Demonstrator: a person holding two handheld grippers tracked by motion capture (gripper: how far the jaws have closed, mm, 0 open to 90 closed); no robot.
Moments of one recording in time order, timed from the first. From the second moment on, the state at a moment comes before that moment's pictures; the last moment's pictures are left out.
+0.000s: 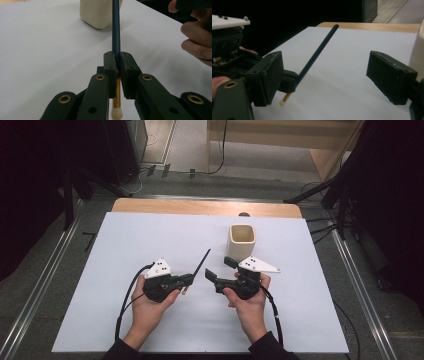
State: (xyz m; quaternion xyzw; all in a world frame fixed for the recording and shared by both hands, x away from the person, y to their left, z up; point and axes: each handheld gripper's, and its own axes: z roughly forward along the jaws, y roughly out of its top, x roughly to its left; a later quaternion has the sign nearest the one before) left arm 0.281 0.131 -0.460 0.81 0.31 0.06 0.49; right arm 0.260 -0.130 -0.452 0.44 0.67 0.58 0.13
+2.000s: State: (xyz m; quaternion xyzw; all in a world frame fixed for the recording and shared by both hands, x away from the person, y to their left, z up) left arm 0.264 0.103 -0.471 0.81 0.28 0.08 0.50; right arm 0.245 -0.097 -0.460 0.46 0.65 0.60 0.11
